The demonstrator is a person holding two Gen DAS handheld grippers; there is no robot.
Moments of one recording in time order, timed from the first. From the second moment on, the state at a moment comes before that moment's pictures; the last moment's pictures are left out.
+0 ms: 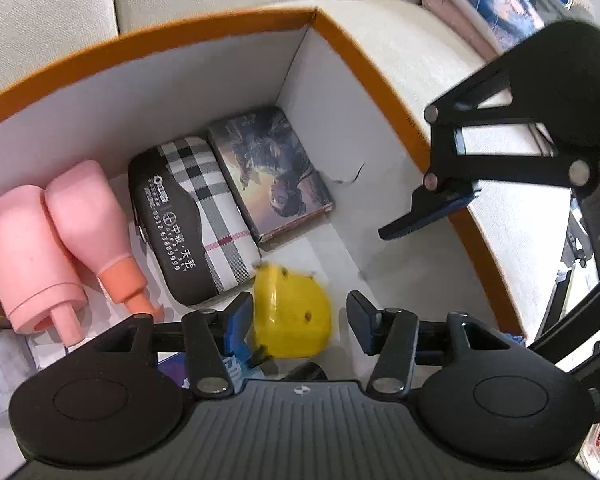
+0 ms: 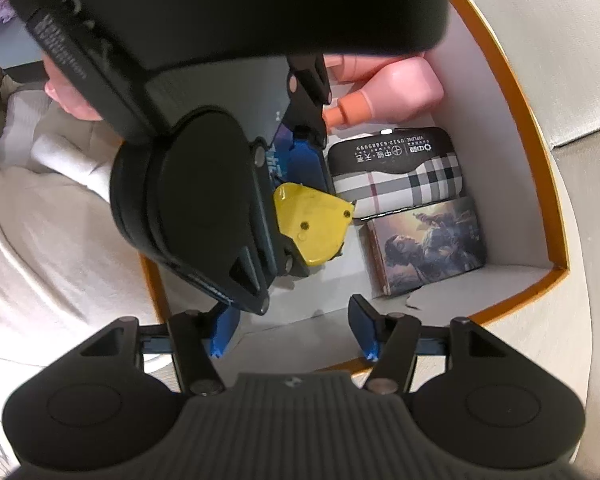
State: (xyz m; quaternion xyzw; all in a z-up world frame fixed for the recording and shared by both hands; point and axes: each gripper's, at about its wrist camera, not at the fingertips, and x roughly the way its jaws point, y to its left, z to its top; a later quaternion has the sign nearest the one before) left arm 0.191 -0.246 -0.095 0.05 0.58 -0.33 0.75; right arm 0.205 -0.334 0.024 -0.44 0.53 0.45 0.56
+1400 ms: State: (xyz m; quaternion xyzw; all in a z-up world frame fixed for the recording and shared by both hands) left arm 0.030 -0.054 0.089 -0.01 0.16 -0.06 0.98; right arm 0.047 -0.282 0.152 -0.05 0.25 0.10 0.96
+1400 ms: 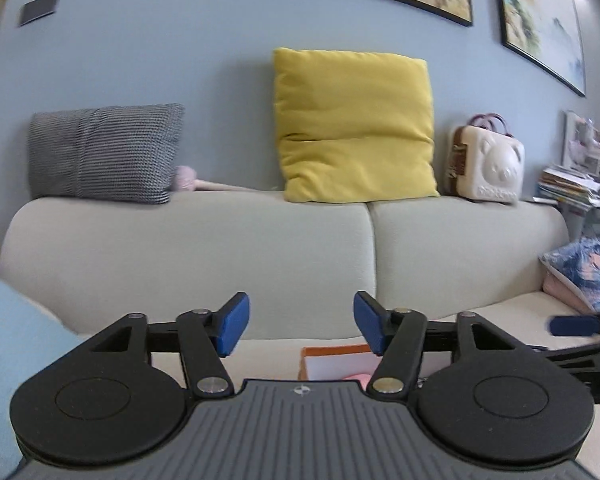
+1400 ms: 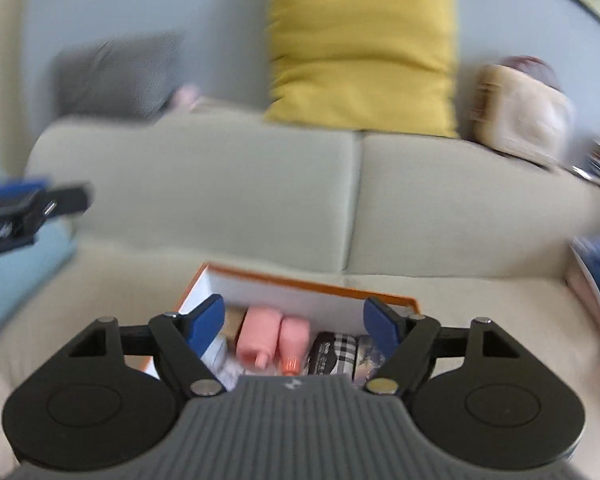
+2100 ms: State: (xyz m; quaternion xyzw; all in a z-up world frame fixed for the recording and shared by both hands) left arm -0.010 -0.041 -0.004 0.03 0.25 0.01 0.97; right arm -0.014 -0.253 0.048 -0.01 0.26 0.01 0.97
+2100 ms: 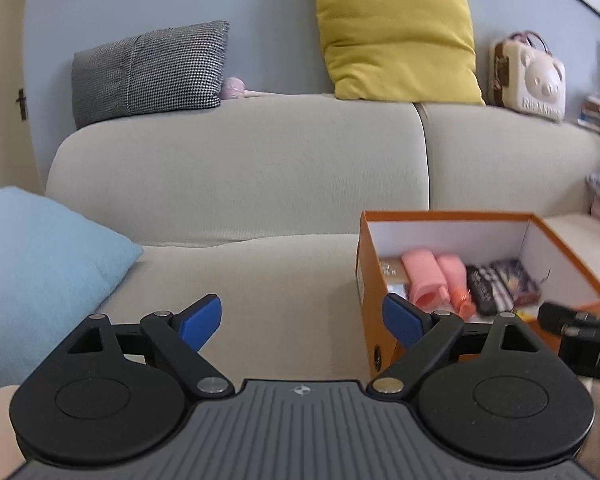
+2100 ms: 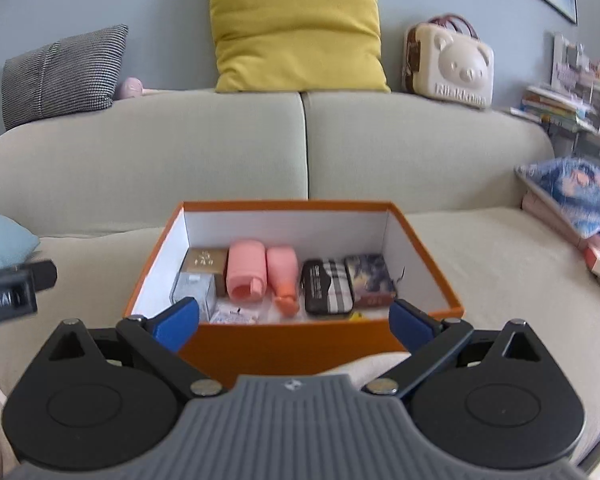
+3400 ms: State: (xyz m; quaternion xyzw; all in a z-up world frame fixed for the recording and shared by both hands) left arm -0.007 -0.045 -0.007 0.04 0.27 -0.01 0.96; right arm -0.006 -0.264 0.031 0.00 0.29 0.00 0.96
